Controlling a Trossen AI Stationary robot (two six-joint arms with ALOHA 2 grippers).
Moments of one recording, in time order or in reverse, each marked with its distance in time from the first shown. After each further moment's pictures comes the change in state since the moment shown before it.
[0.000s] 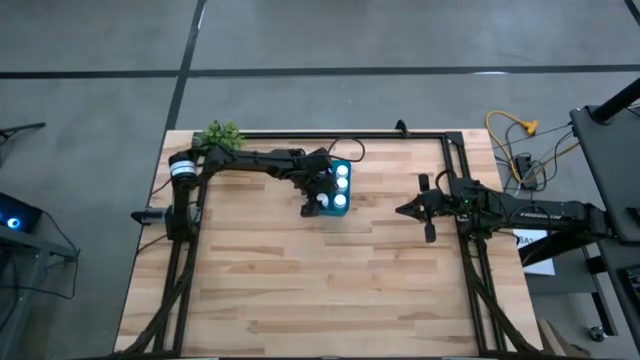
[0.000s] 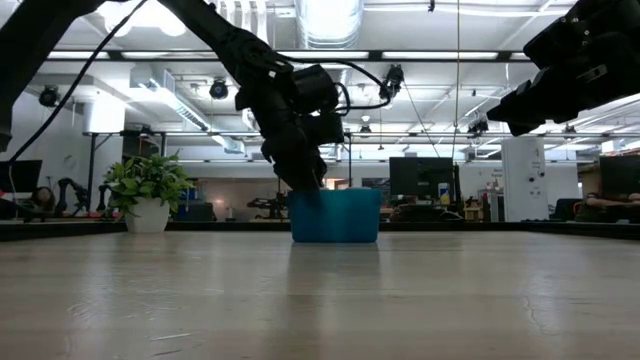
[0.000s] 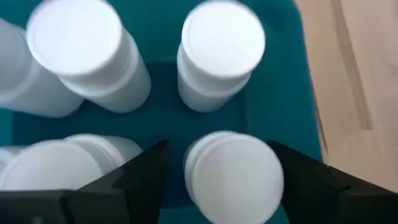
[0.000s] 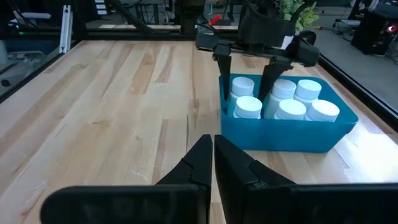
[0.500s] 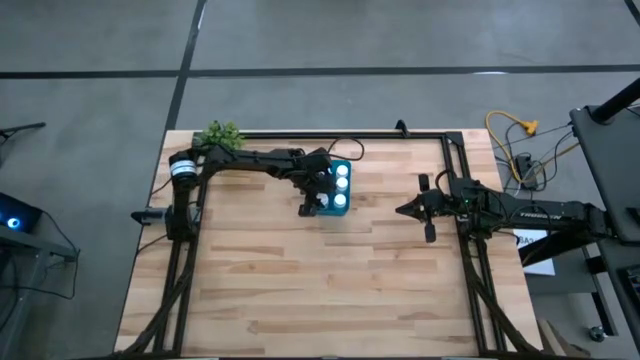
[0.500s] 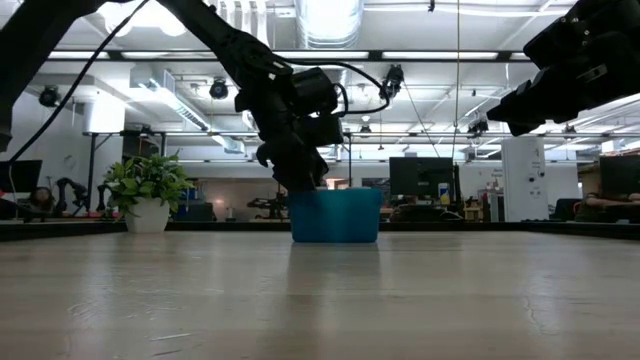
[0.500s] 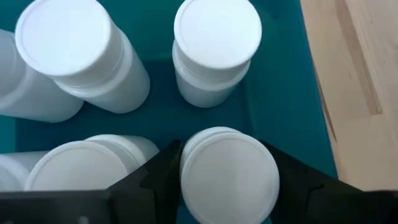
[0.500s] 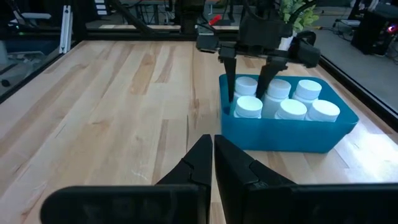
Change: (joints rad) left arm 0.007 0.004 -0.004 -0.001 0.000 0.079; right arm 0.000 0.000 0.000 0.001 0.000 0.000
